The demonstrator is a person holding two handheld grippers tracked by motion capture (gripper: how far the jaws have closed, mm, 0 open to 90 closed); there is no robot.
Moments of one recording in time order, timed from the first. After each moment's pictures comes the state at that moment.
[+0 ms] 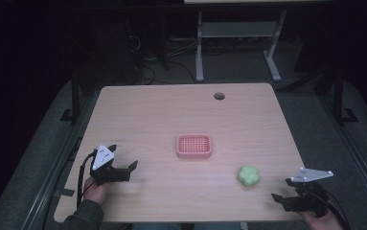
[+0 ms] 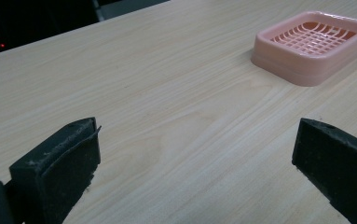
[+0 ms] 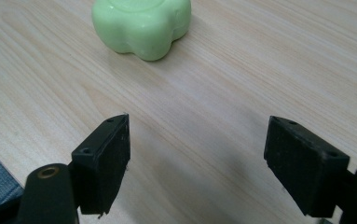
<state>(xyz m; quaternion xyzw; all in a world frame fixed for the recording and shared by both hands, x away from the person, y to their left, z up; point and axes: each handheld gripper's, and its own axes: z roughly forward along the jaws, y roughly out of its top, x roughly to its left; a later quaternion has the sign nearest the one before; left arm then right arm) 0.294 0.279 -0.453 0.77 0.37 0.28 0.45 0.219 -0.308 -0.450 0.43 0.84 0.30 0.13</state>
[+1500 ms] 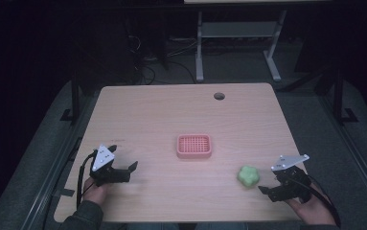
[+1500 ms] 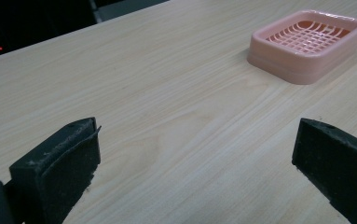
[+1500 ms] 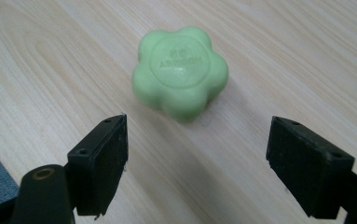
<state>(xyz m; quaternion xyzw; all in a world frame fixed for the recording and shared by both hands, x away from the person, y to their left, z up) 0.291 0.277 -0.452 0.77 0.36 0.28 0.45 0.248 -0.261 -0.419 0.37 0.88 0.26 0.13</state>
